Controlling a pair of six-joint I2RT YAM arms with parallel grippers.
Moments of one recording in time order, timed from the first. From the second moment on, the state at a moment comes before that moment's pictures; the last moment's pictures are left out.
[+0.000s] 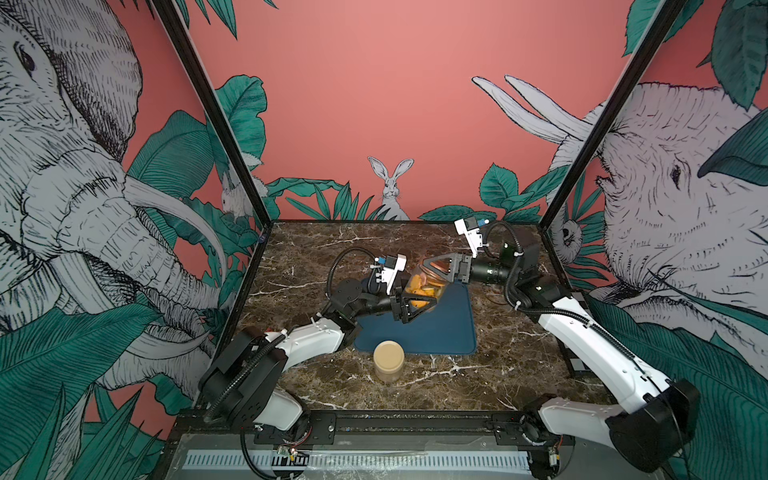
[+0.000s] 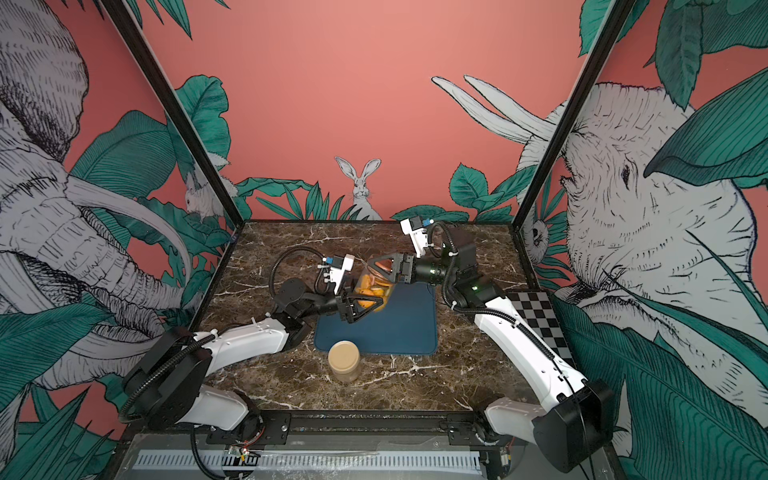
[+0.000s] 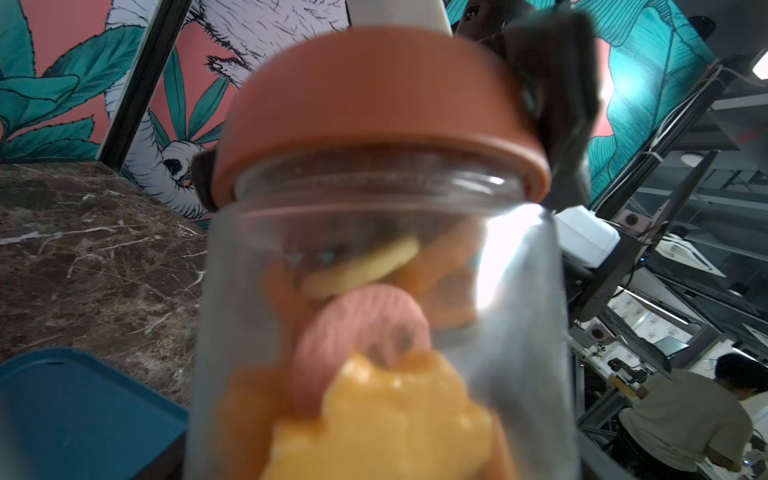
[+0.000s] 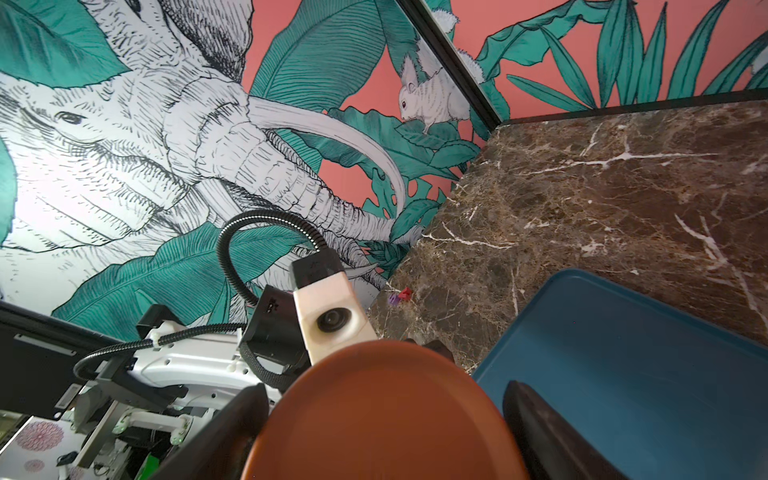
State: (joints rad) left arm -0.71 1.45 0.67 1.08 0.85 -0.81; right arm 0.47 1.23 1.12 -0.09 -0.82 0.62
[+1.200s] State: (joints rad) left arm -0.71 1.20 0.65 0.60 0.69 -0.37; right arm 0.33 1.19 1.09 -0.71 -0.23 0.55
